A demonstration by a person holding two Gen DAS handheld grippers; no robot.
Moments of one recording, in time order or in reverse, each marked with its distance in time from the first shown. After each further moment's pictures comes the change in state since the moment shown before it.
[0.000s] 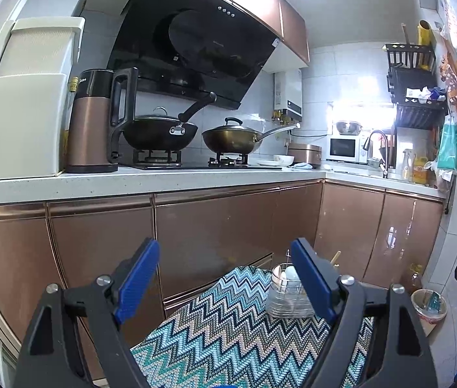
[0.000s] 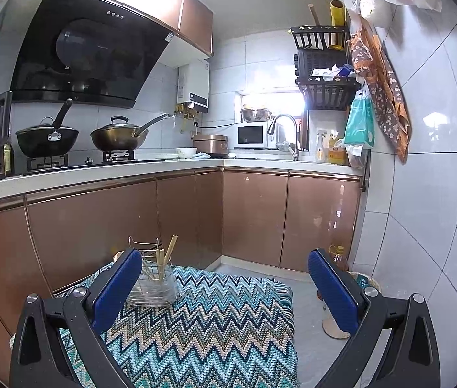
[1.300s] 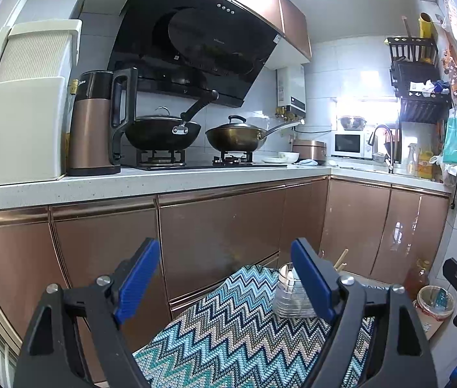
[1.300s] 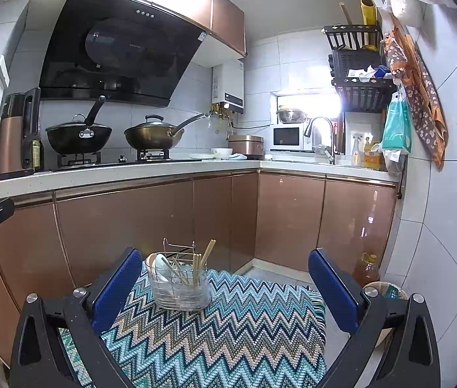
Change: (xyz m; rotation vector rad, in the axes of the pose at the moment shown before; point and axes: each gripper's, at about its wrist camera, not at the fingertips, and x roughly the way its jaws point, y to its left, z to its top) left arm 0.008 -0.003 0.002 0.022 0.009 0.031; right arm 0.023 0.016 0.004 -0.032 -0.006 0.169
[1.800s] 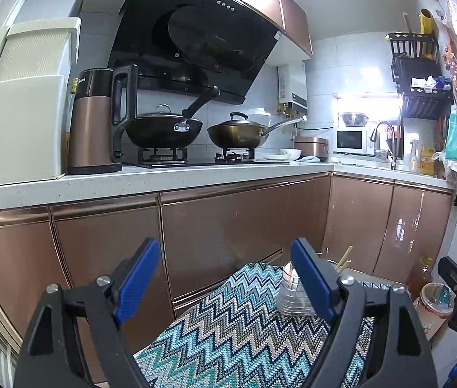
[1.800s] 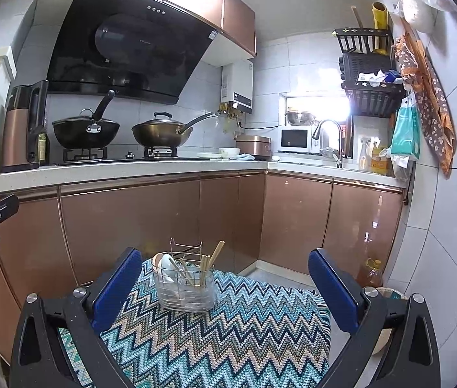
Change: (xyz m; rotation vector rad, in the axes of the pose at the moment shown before) left arm 0.006 0.001 -0.002 0.005 0.015 0.009; right arm 0.009 0.008 -0.001 -0.035 0.005 0.023
